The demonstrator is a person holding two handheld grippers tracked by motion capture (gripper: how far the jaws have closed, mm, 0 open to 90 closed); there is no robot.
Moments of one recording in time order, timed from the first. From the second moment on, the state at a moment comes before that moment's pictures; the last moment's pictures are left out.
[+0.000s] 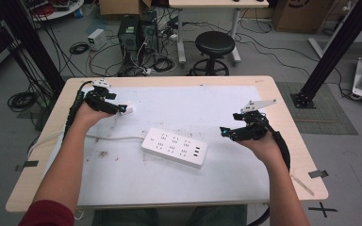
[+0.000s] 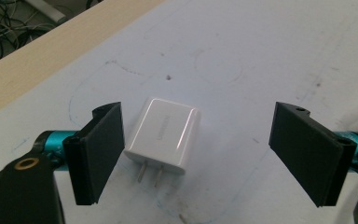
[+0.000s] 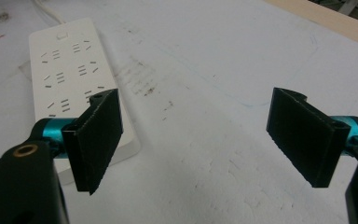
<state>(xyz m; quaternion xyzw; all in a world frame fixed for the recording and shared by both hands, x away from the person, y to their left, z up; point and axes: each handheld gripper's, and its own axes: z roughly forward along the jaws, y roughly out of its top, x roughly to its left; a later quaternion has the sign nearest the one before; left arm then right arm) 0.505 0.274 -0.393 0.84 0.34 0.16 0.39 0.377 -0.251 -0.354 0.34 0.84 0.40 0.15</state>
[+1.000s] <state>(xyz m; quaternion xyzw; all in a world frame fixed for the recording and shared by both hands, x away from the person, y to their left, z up) 0.541 0.268 -0.436 0.87 0.33 0.13 0.34 0.378 -0.247 -0.360 0.36 0.83 0.40 0.14</state>
